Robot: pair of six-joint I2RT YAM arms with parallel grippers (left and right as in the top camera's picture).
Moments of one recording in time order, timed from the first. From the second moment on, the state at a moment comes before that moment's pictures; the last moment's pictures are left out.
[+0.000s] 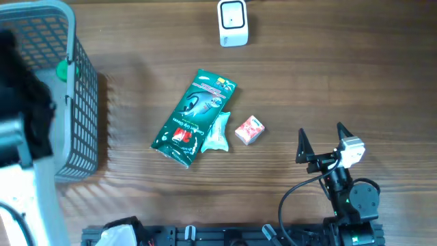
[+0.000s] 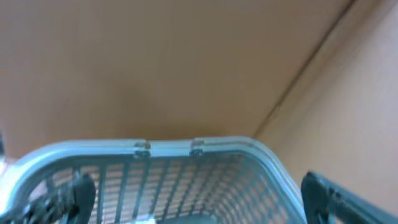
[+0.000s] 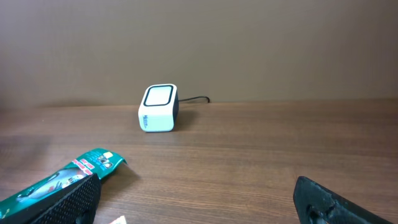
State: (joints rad) left arm 0.23 1.23 1.62 -0.79 -0.97 -0.72; right arm 0.12 0.02 0.01 0.00 -0.07 0.11
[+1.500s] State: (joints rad) left arm 0.44 2.04 1.61 -0.69 0.05 -0.24; right arm 0.12 0.02 0.01 0.00 -0.07 0.11
